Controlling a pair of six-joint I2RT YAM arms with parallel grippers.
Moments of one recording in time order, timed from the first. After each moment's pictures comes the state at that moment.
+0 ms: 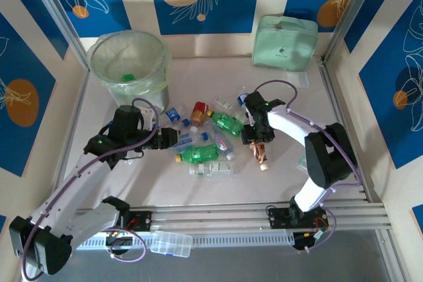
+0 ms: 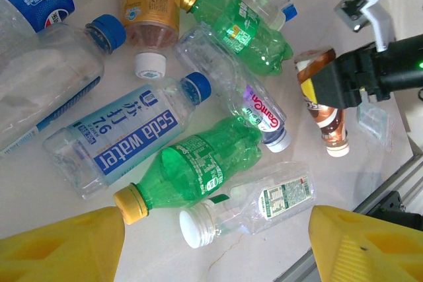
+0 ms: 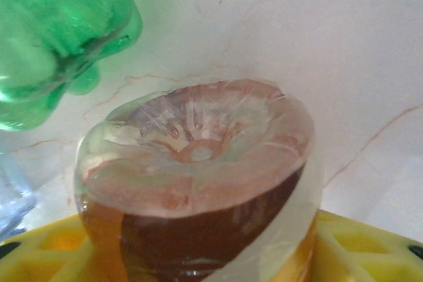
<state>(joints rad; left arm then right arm) -0.42 0.95 0.84 -0.65 0.39 -0.45 0.41 1.61 1.08 -0.86 -0.01 0.27</state>
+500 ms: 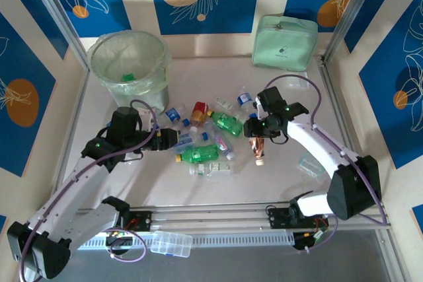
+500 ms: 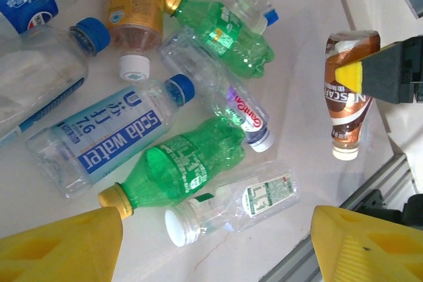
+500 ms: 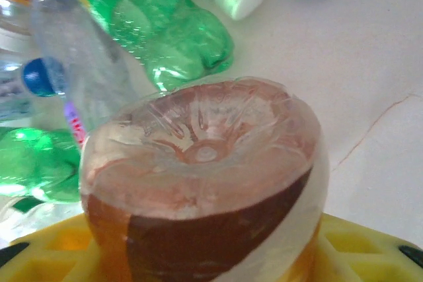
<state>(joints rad) -0.43 0.90 0.82 -0.63 0.42 -0.48 0.39 1.32 1.05 -0.86 -0.15 0.34</state>
